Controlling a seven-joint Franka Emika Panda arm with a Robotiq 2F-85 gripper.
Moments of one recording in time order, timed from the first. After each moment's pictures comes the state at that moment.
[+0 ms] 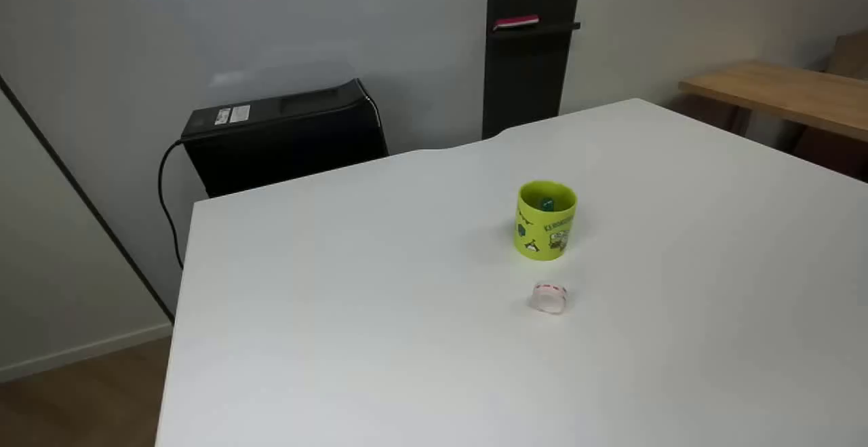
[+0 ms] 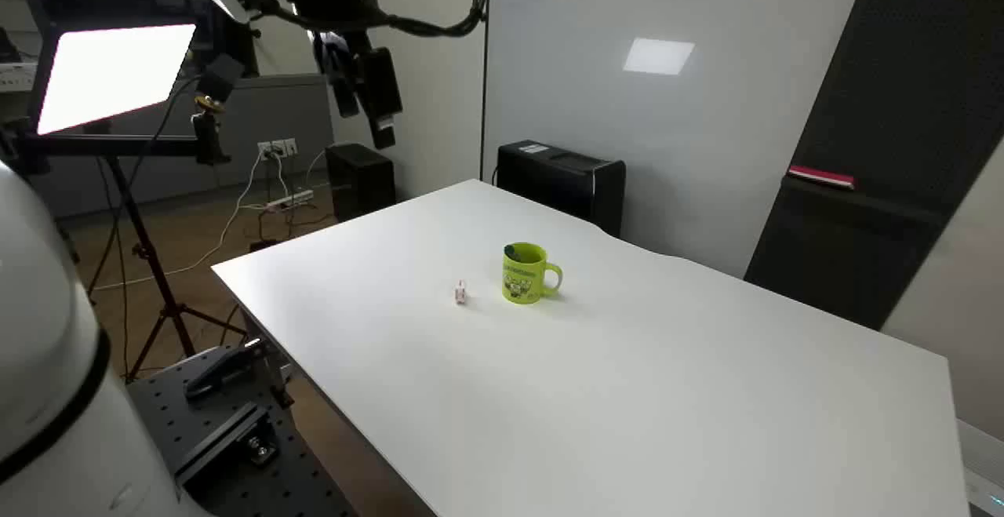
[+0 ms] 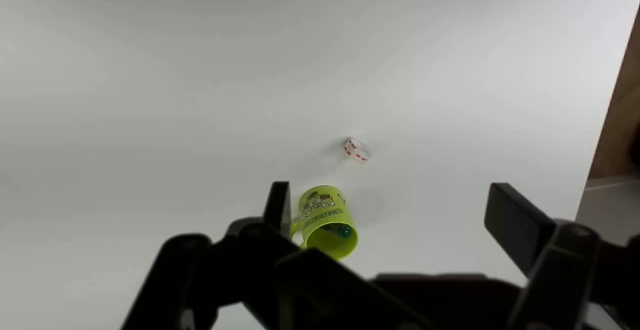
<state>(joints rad) 0.14 -0.91 0.20 -2.83 0.28 2.18 0.31</state>
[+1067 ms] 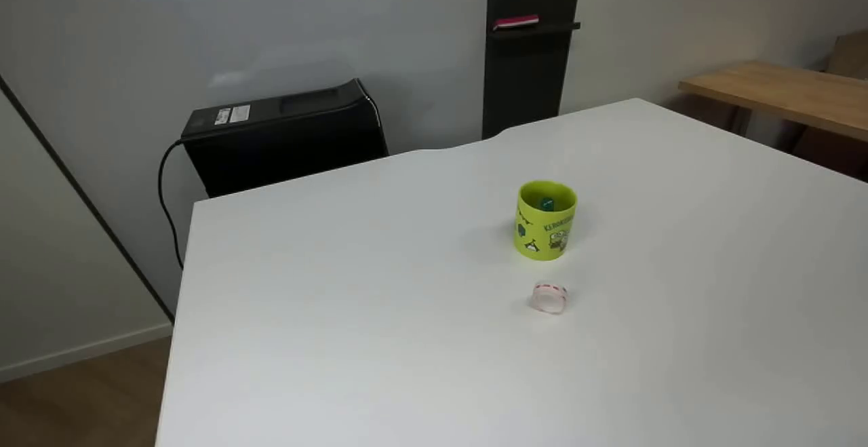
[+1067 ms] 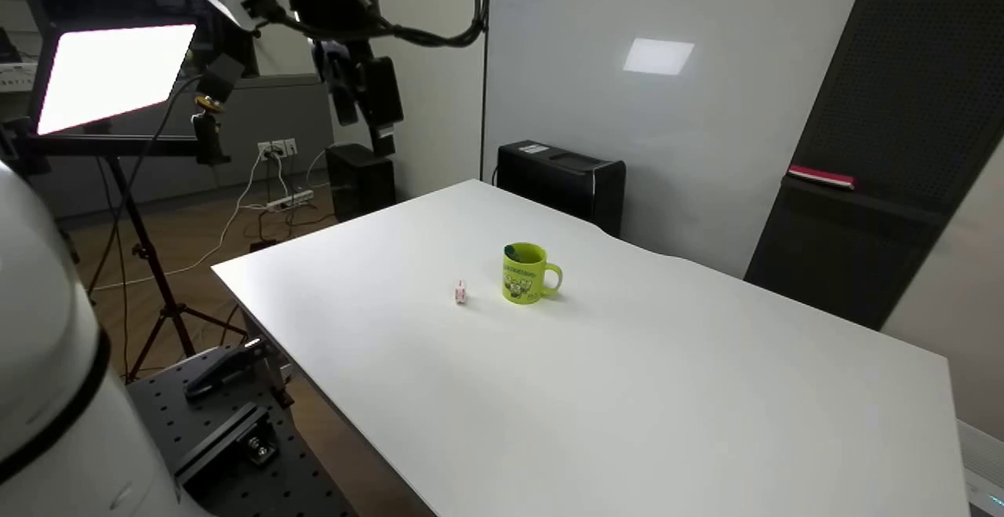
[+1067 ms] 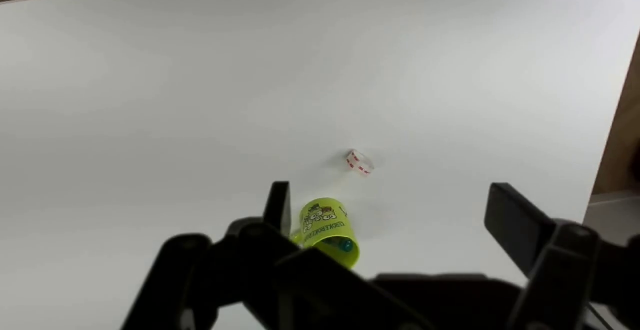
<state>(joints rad) 0.14 -0.89 0.20 -2.83 0.28 2.18 0.29</state>
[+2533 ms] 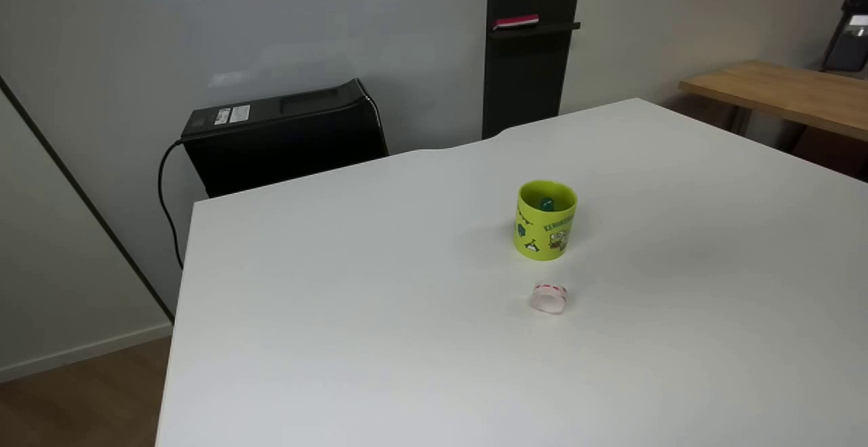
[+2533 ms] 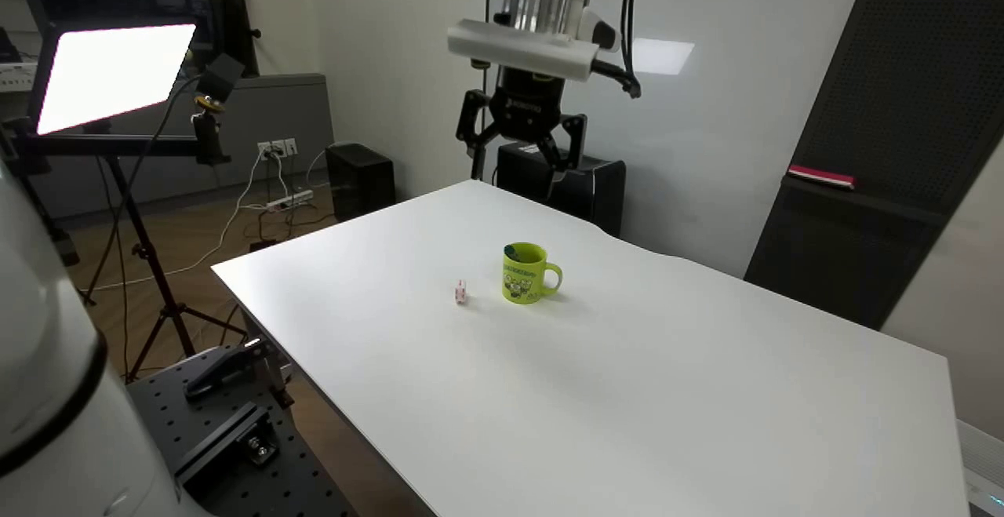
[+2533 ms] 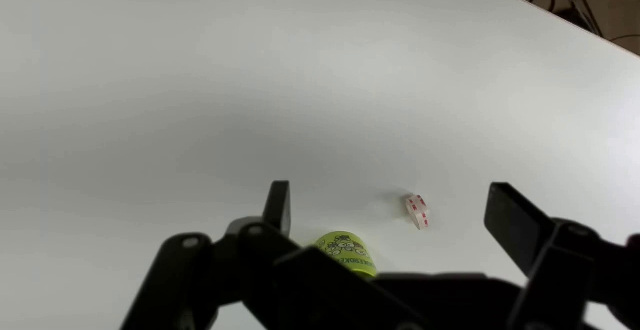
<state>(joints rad) 0.07 -0.18 -0.07 -2.37 0.05 2.10 -0.42</state>
